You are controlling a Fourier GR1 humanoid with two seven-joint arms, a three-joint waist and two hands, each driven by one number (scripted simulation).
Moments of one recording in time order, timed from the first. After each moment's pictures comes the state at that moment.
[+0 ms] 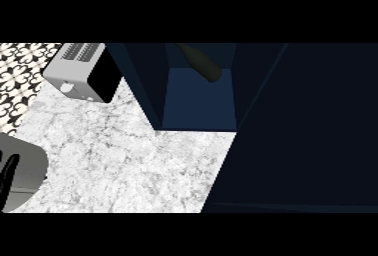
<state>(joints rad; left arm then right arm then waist) 0.49 0.75 -0.20 -2.14 0.88 0.22 -0.55 0.07 -0.03 0.60 -2.43 -0.04 0.27 0.66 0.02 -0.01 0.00</state>
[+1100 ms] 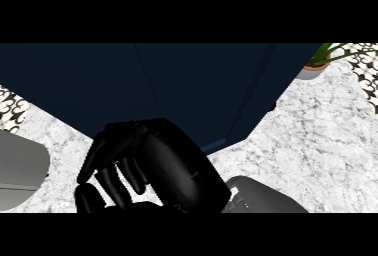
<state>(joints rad) 0.65 0.80 0.19 -2.10 1.06 -0.13 -0.47 -0.78 0.00 0.64 -1.82 0.04 -0.26 0.68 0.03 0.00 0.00</state>
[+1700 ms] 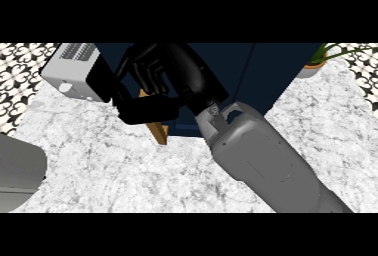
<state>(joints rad) 0.61 0.74 0.17 -2.16 1.01 -0.10 -0.33 -0.97 -0.02 0.40 -1.42 0.00 -0.16 0.45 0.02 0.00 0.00</state>
